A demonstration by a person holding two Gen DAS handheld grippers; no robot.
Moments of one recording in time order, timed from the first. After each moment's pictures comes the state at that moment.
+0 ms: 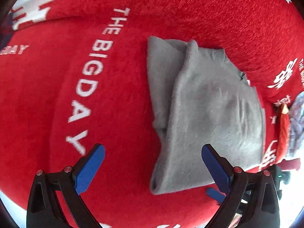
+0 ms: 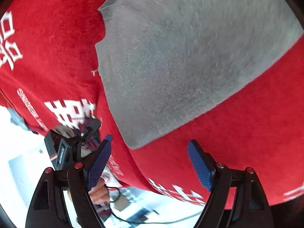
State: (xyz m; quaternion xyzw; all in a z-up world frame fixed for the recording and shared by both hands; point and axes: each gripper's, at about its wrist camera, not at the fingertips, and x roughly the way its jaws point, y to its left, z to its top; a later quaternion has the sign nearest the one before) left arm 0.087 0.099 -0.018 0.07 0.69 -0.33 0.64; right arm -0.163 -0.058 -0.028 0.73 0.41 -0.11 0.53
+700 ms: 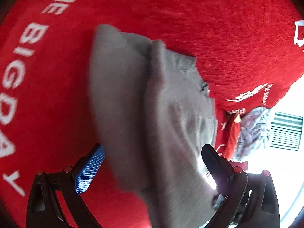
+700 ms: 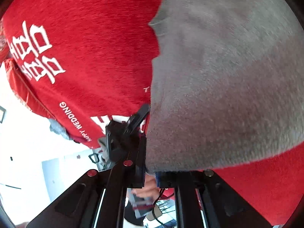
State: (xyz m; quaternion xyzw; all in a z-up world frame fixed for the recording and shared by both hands) left arm 0.118 0.032 -0.056 -0.10 0.75 -0.43 0.49; right arm -0.124 -0.088 0.006 0.77 0.29 -0.03 0.57
